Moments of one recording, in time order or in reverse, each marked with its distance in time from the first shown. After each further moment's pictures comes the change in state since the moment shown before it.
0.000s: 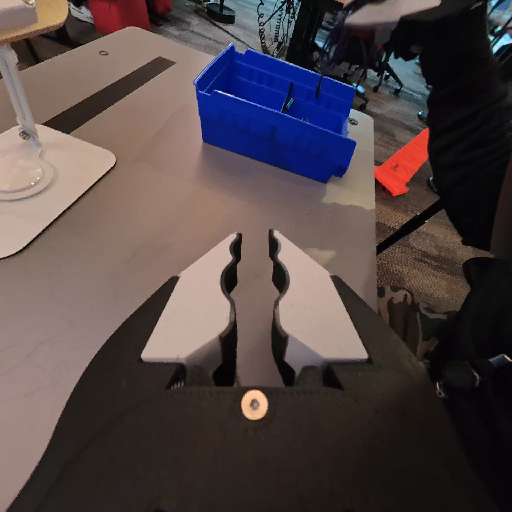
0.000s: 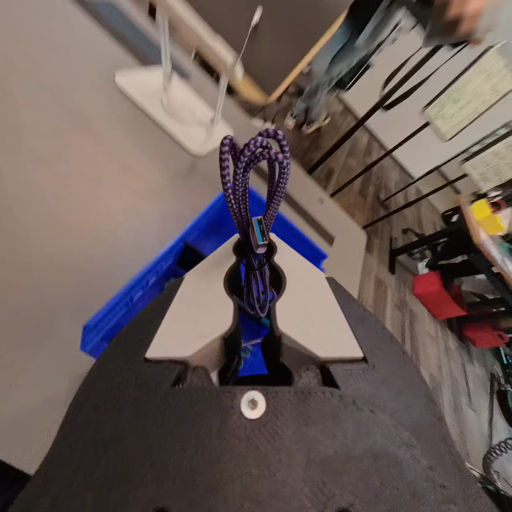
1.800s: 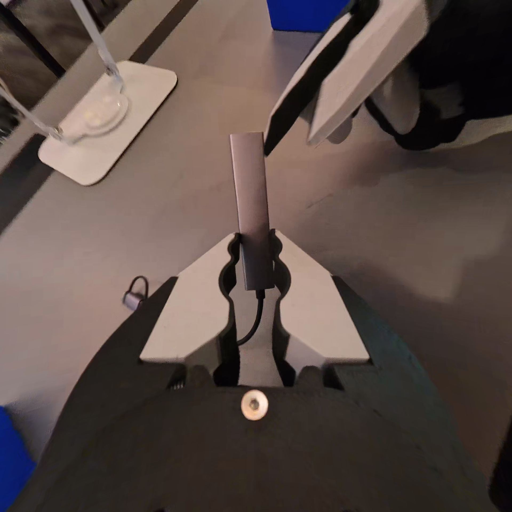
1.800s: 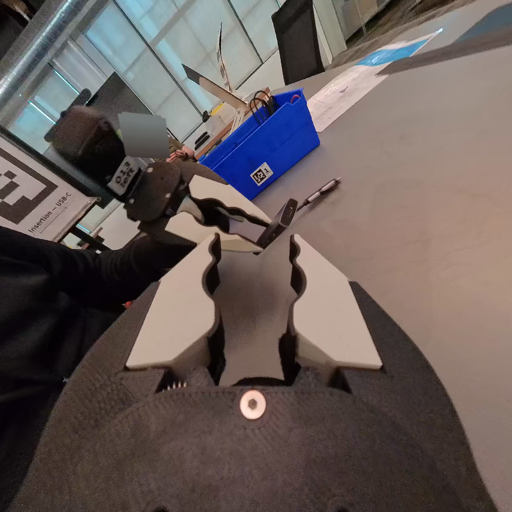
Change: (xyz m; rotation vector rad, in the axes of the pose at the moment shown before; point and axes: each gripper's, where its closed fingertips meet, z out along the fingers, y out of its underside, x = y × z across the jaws) left arm -0.017 0.092 0.016 -0.201 -0.445 0.222; right arm -0.301 -0.113 0.112 0.258 -1.145 0.792
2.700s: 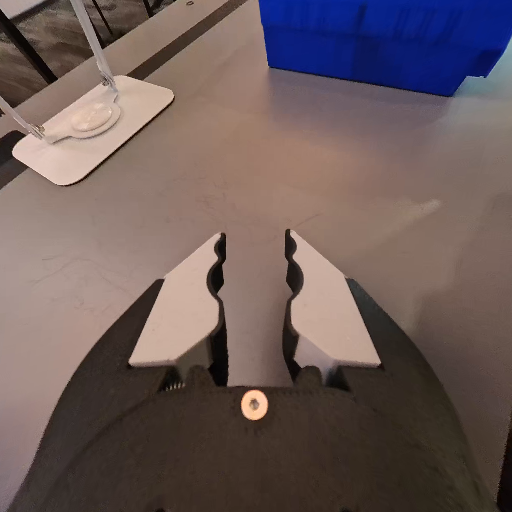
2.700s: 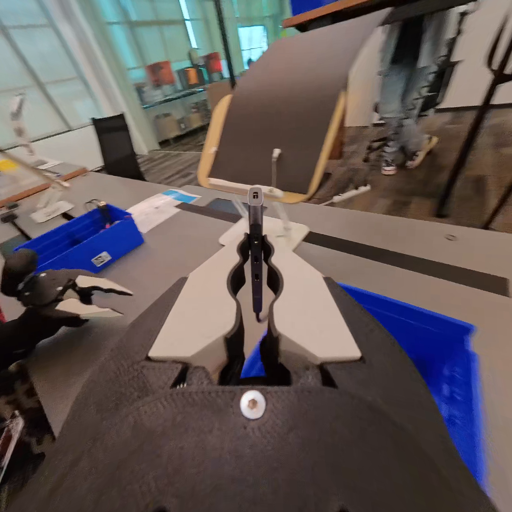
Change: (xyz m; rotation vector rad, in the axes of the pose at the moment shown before) left arm 0.009 -0.003 0.011 0.115 0.039 -0.110; right arm 0.012 -0.186 -0.294 0.276 0.678 -0.337
